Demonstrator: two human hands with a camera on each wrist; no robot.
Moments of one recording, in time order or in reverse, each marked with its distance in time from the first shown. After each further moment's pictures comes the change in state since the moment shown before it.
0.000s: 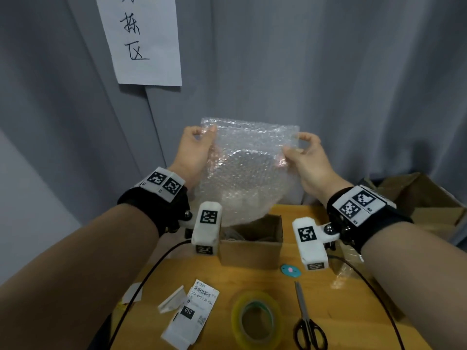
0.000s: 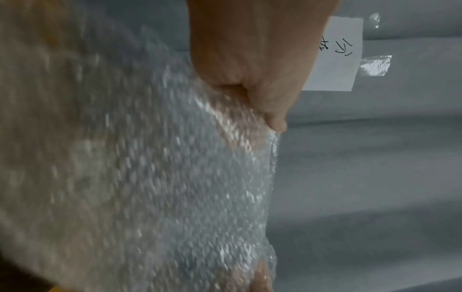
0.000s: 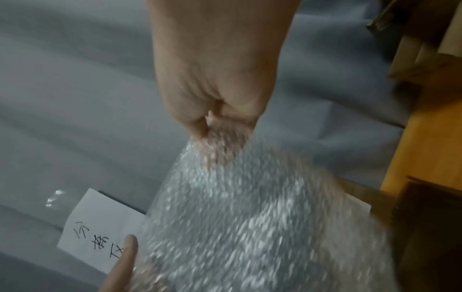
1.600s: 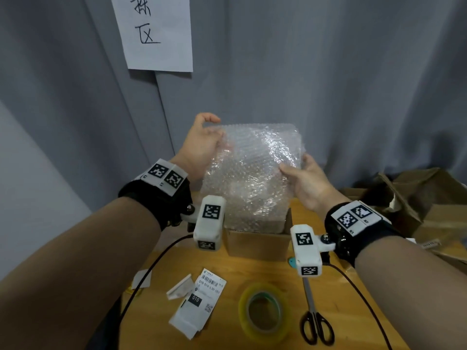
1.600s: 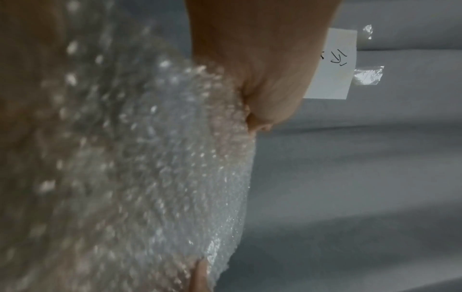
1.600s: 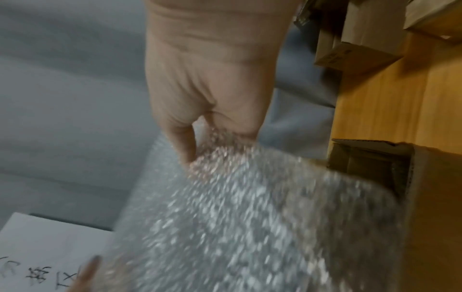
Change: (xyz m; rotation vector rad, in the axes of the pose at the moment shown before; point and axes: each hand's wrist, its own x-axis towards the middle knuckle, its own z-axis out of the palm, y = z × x) left_hand -0.009 -0.002 -0.013 -0.061 -0.127 -0.008; right_hand -0.020 0.043 0.011 0.147 -0.087 0.341
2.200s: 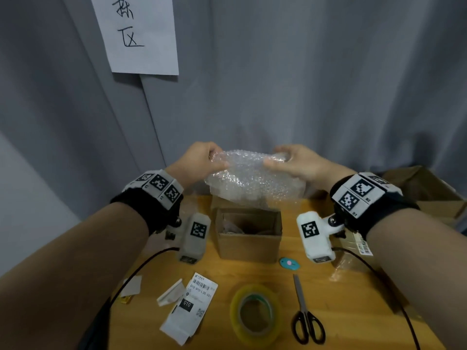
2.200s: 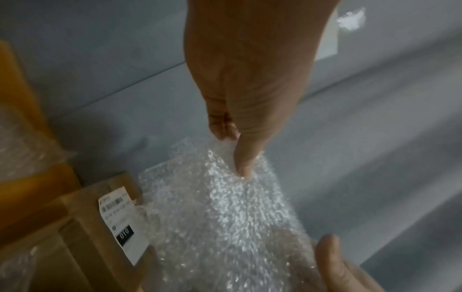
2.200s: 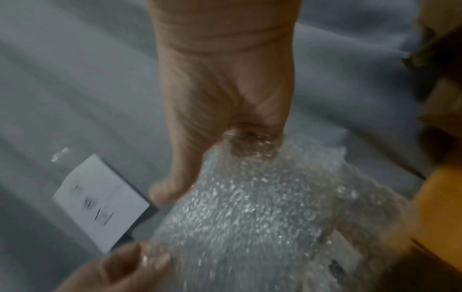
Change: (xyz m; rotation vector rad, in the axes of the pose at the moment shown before) left_hand 0.005 -0.016 0.001 0.822 -0.220 0.097; right_hand -0.006 -0.057 -0.010 -0.926 -0.194 -0.177
